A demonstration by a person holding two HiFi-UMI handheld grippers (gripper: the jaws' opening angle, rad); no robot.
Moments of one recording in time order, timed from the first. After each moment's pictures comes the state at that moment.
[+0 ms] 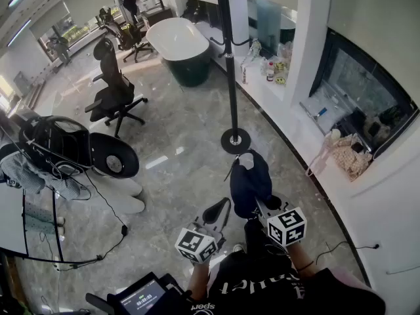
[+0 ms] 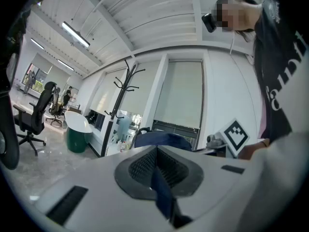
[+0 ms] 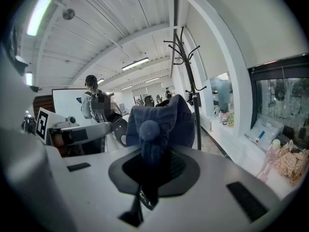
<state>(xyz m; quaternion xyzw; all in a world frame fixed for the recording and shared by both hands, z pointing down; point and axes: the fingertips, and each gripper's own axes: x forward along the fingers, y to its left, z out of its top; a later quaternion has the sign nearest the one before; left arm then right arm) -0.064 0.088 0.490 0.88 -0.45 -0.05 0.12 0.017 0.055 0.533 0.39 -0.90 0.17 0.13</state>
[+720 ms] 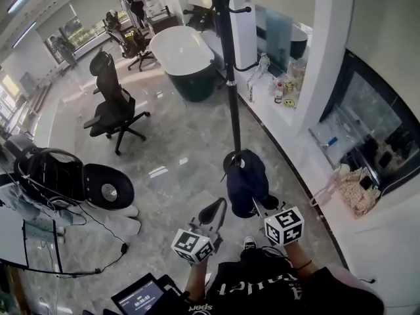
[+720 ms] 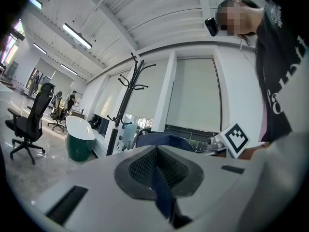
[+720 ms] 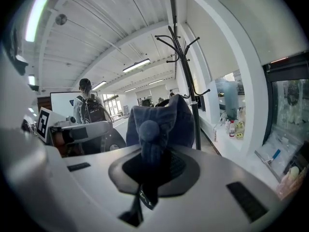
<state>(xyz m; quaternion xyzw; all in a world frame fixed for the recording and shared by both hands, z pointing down) -0.058 -0.146 0.470 0.87 -0.48 -0.06 0.11 0.023 -0.185 0.518 0.37 -0.91 0.15 0.11</state>
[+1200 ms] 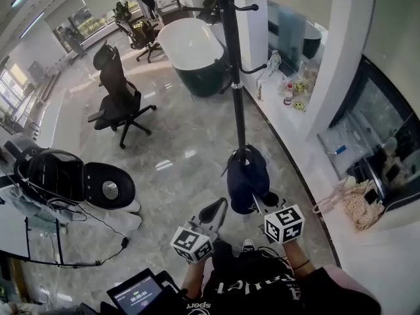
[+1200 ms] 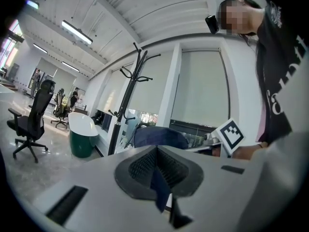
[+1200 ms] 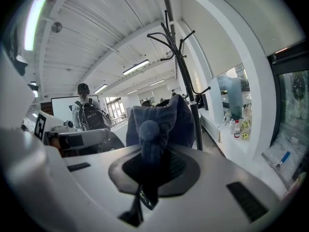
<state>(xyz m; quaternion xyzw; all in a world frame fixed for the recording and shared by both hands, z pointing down) -0.045 -0.215 0.481 0.86 -0.49 -0.03 0.13 0.029 -0.267 0.520 0.34 -0.92 0.17 0.10</state>
